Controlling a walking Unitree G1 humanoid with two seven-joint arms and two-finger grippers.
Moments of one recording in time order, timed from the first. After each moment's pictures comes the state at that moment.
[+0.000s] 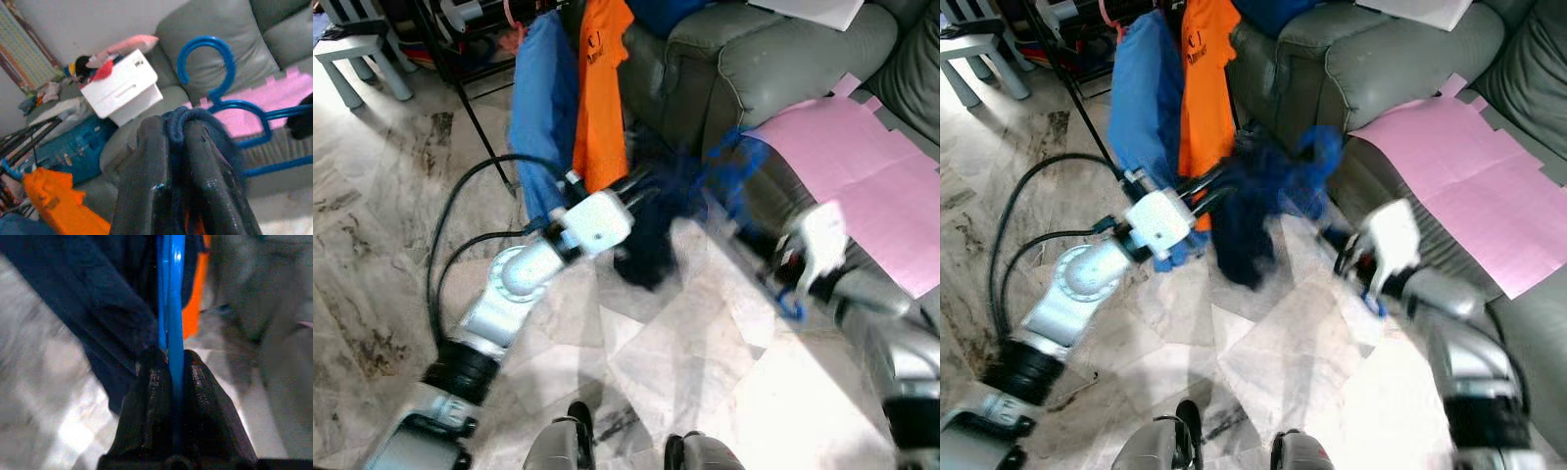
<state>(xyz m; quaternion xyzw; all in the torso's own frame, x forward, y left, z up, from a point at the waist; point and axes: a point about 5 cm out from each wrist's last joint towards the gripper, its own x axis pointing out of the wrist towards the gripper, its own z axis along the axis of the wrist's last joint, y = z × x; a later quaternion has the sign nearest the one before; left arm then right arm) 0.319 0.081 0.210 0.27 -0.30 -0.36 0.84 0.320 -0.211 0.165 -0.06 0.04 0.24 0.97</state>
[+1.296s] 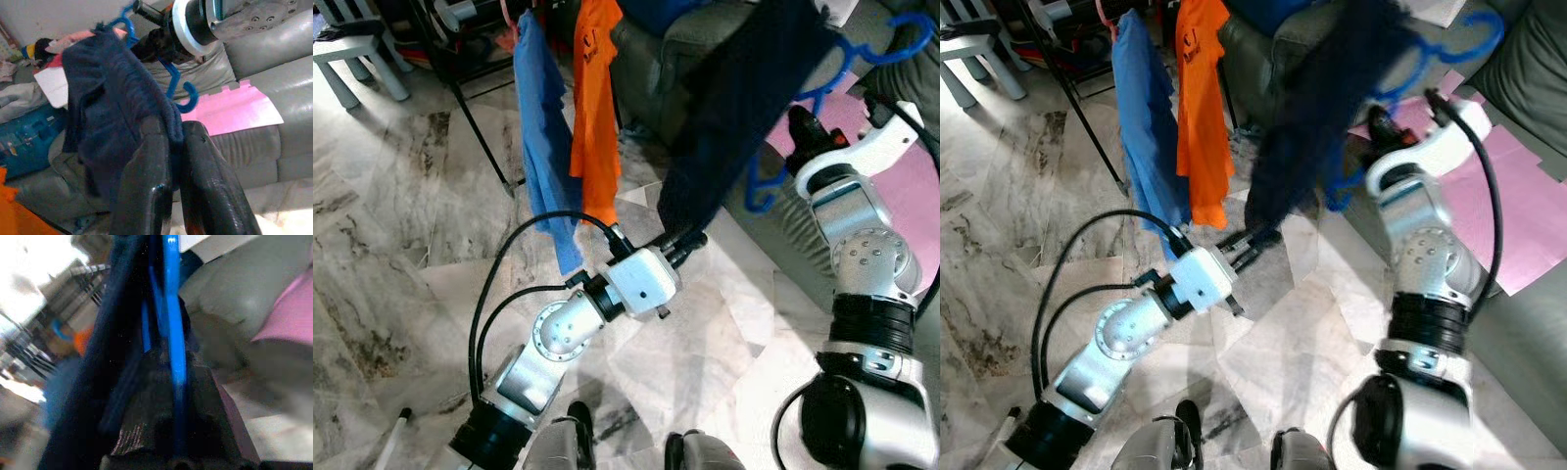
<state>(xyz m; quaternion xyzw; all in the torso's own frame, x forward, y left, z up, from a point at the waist) 0.272 0.038 0.169 0.21 -0.24 -0.41 0.85 0.372 -0.201 0.250 0.30 -0.08 0.02 0.95</state>
